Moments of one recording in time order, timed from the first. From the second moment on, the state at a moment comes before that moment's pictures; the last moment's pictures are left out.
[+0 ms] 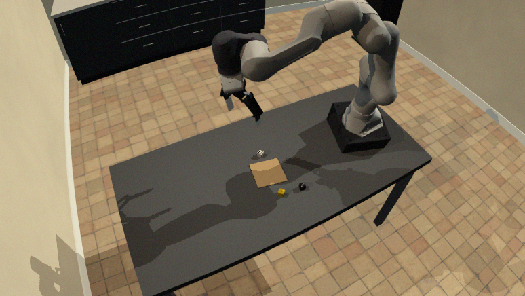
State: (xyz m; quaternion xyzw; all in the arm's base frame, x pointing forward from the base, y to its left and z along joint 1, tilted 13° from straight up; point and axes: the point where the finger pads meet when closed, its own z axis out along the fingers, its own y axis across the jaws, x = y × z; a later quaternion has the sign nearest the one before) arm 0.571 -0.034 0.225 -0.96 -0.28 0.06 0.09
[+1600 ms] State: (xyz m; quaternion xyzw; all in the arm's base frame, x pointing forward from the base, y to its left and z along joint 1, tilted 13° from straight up) arm 0.498 -0.043 0.042 -0.99 -0.08 -0.02 0.11
